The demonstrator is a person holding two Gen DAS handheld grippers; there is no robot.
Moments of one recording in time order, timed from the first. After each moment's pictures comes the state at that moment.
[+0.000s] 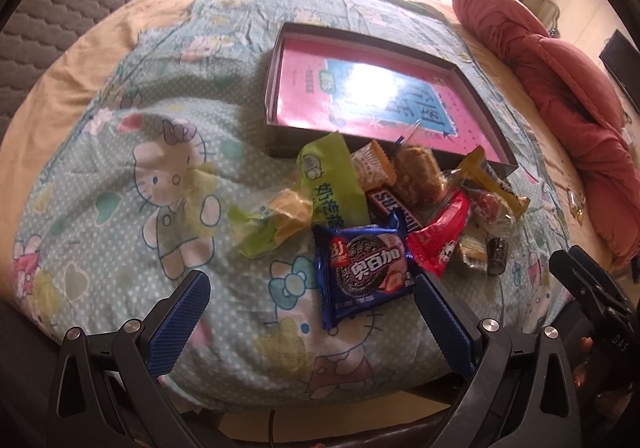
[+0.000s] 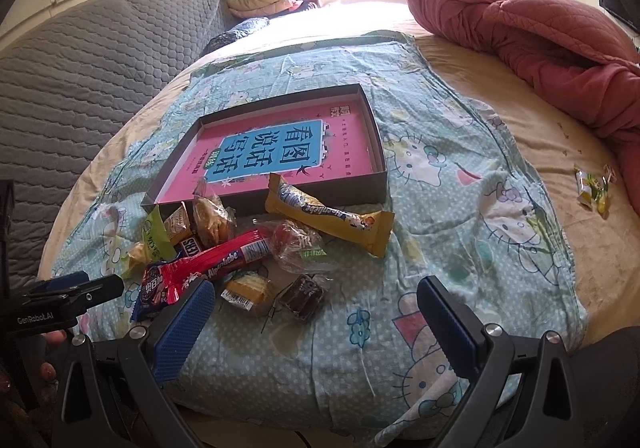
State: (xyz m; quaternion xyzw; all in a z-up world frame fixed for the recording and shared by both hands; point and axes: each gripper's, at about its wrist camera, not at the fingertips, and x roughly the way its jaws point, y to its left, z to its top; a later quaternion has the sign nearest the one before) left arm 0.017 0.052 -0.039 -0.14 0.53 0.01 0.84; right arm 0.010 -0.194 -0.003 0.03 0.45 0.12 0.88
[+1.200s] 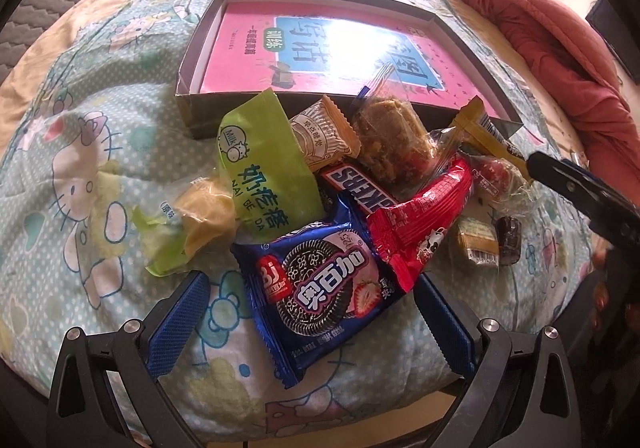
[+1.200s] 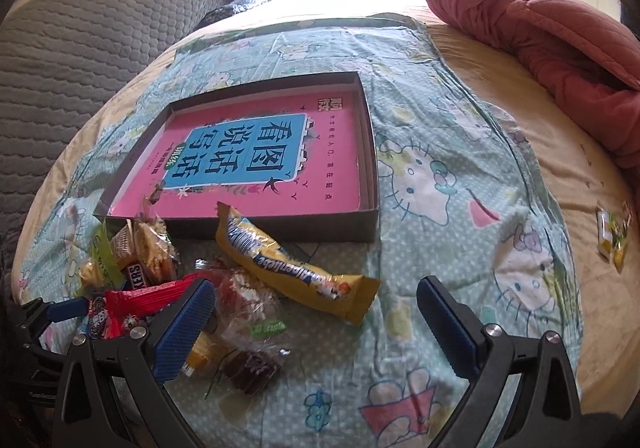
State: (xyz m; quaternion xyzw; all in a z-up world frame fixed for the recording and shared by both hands) left arm 0.059 0.015 -0.080 -0.10 0.56 -0.03 0.82; right arm 0.088 -0.192 -0.028 -0.02 0.48 0.12 0.87
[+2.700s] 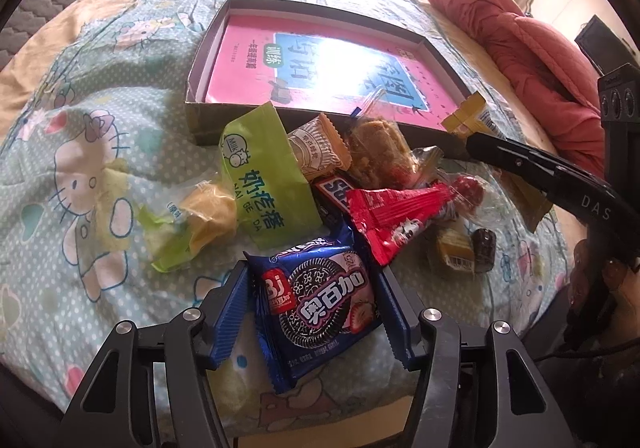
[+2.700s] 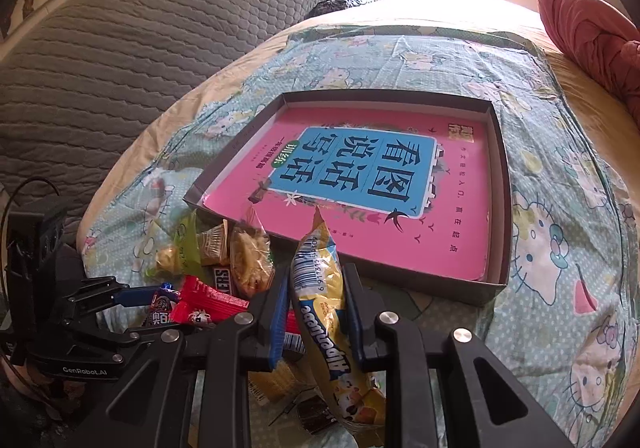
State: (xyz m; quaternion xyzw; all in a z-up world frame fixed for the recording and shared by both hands) left arm 0.045 0.027 -0.070 -0.14 0.53 -0.06 0.83; right arm 0.106 -0.149 -0.022 -0.02 0.46 0.32 0.83
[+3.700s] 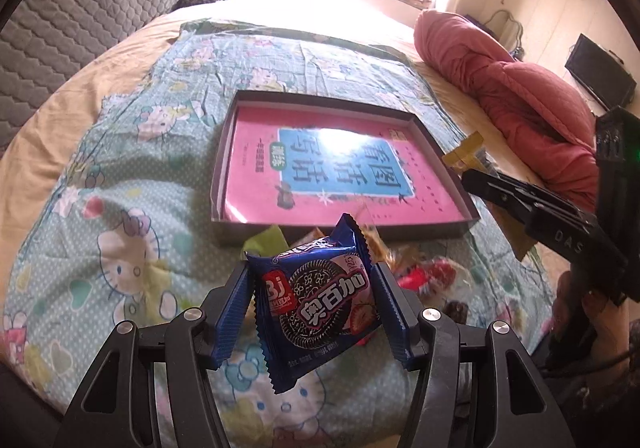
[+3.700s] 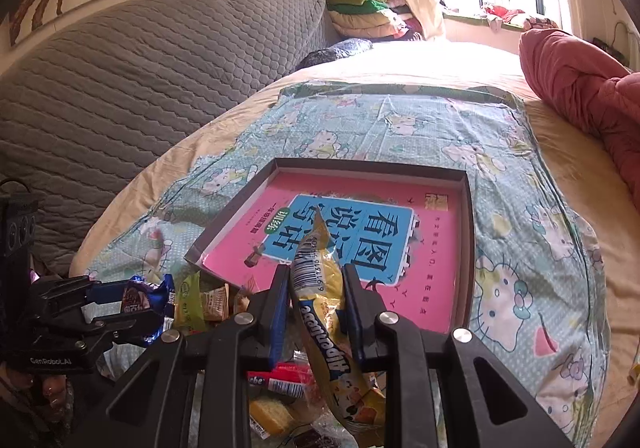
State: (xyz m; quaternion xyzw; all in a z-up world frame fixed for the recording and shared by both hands) left arm 0.060 0.039 -0.009 -0.12 0.44 -0.03 0.89; right arm 0.109 -0.152 0.022 -0.02 0.38 0.29 0.88
